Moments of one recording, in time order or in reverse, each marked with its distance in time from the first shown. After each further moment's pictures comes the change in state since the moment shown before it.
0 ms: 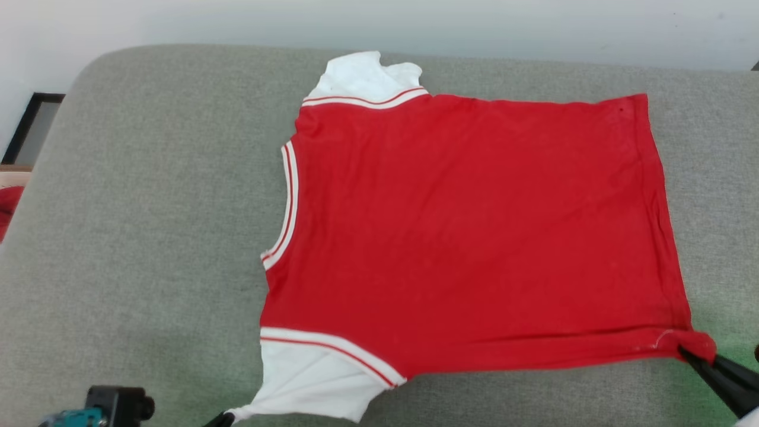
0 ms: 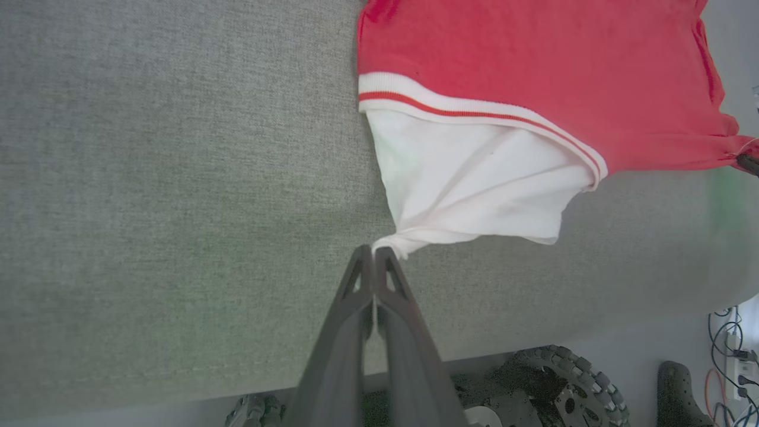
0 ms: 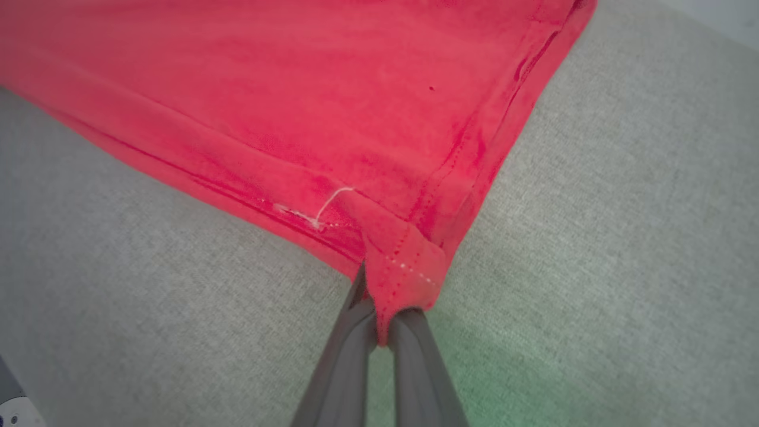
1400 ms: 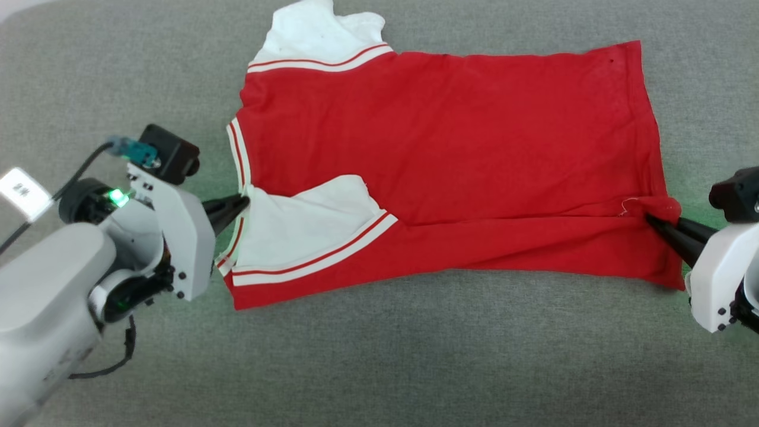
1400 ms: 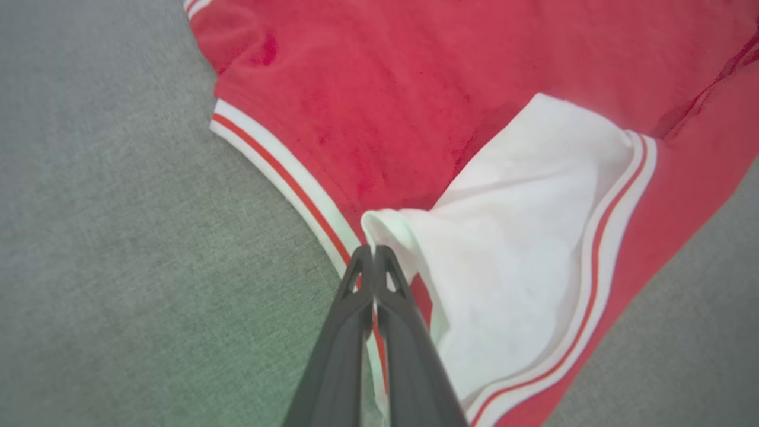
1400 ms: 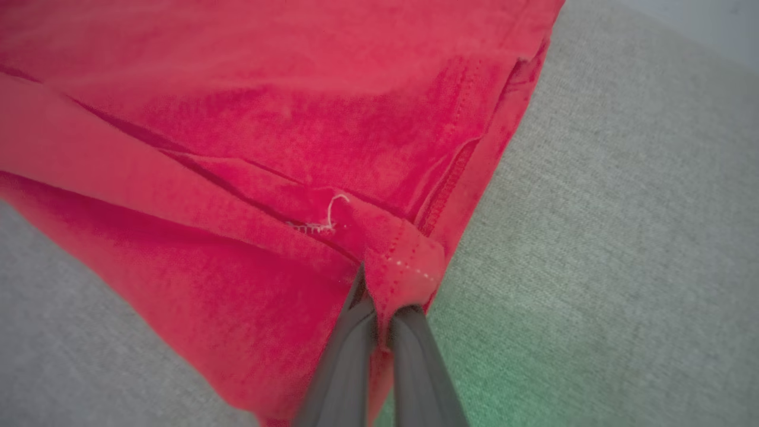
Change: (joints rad) left arm -0.606 -0.281 0.115 0.537 0.397 -0.380 0.511; right arm -0.425 0.179 0.007 0.118 0.010 0.000 0.344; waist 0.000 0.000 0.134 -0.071
